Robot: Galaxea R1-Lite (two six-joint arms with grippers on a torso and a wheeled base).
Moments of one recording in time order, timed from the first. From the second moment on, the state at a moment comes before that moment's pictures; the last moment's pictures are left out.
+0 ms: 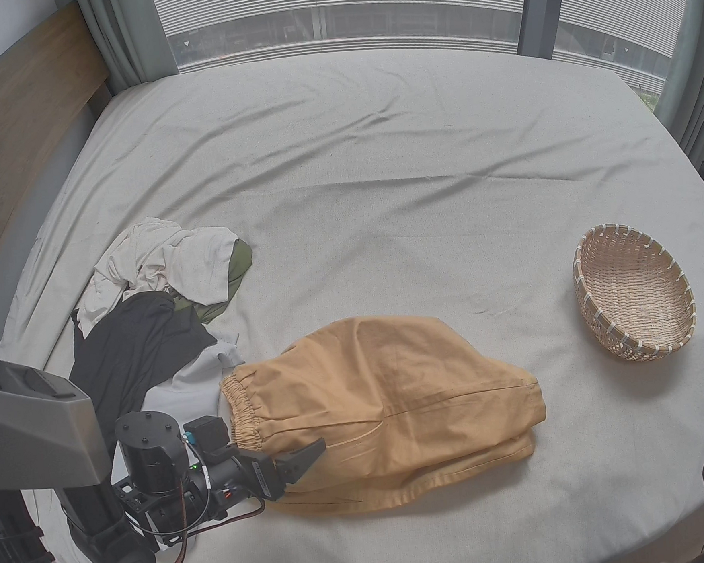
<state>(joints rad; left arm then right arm) -0.48 2.10 -0.20 -1.55 -0.20 -0.40 0.01 0.02 -0.02 0.00 0.01 0.01</state>
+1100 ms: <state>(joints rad) -0.36 1.85 -0.35 -1.55 -0.20 -0.49 0.00 0.02 -0.02 -0.08 0.01 0.01</state>
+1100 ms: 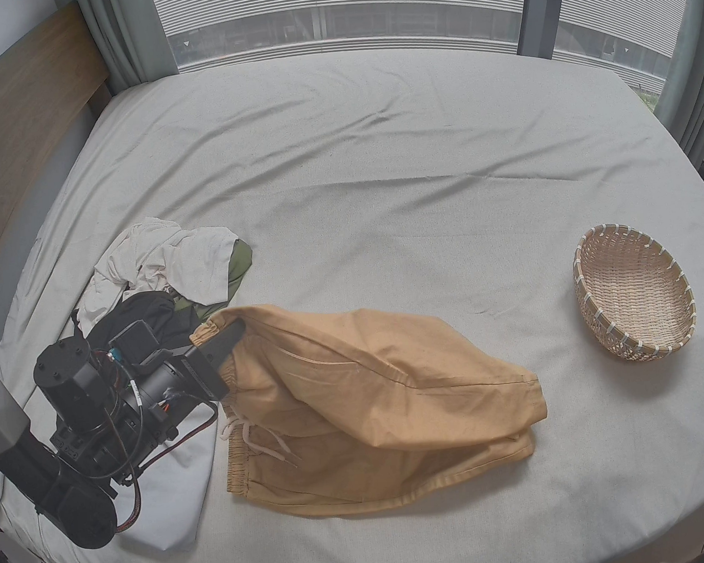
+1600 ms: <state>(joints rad) -0.36 1.84 -0.33 -1.55 -0.20 -0.48 0.08 0.31 -0.20 -0.20 0.15 0.37</state>
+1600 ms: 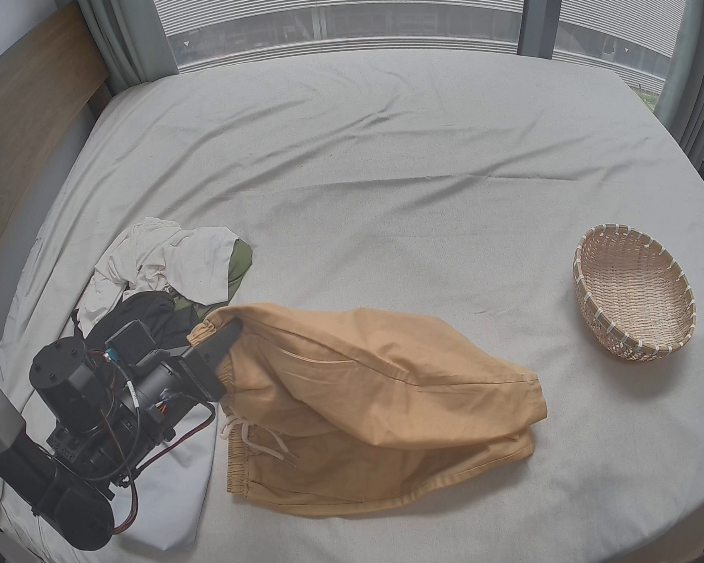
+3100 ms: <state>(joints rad) -0.35 1.85 -0.30 -1.55 -0.20 -0.47 0.21 1.63 -0.30 -0.90 0.32 0.50</state>
